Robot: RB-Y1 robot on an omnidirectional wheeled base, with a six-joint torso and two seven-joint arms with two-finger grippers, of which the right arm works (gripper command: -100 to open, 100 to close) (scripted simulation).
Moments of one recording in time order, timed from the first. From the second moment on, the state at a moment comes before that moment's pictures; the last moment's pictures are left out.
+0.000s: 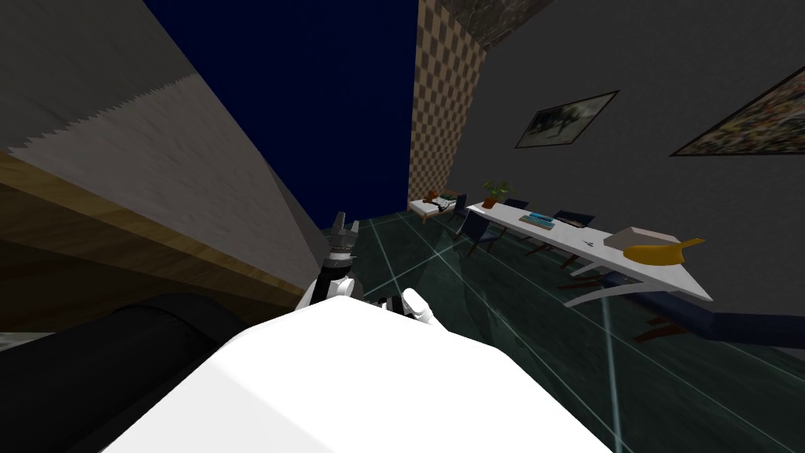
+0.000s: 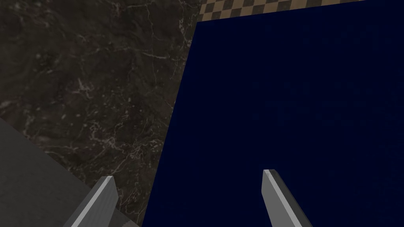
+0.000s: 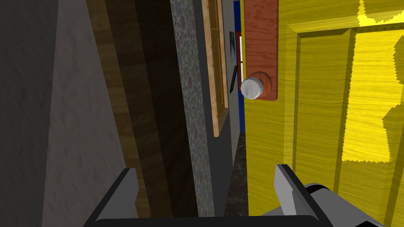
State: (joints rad) arm -0.20 -0.07 0.98 -1.18 1.28 -1.09 0.30
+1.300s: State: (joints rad) arm -0.20 -0.07 0.99 -1.18 1.29 -1.08 0.29
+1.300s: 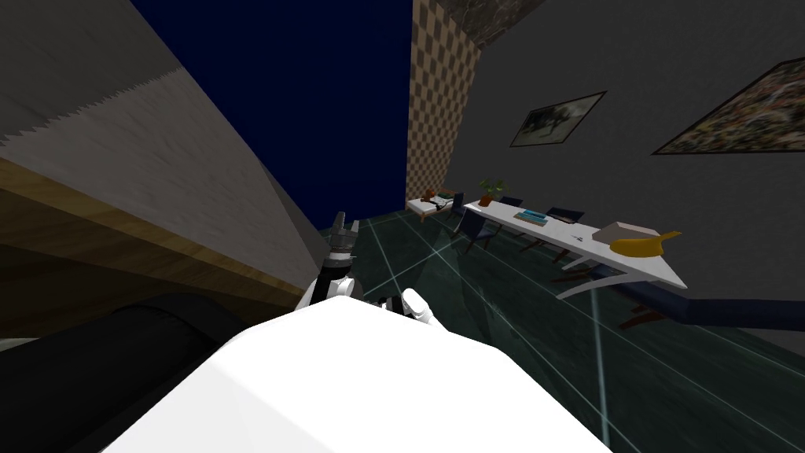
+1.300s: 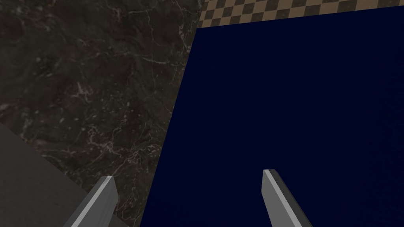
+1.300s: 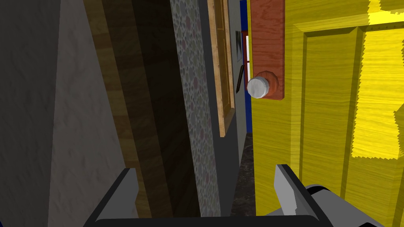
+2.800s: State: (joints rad) arm -0.20 -0.07 0.99 -1.19 1.29 -1.06 0.26
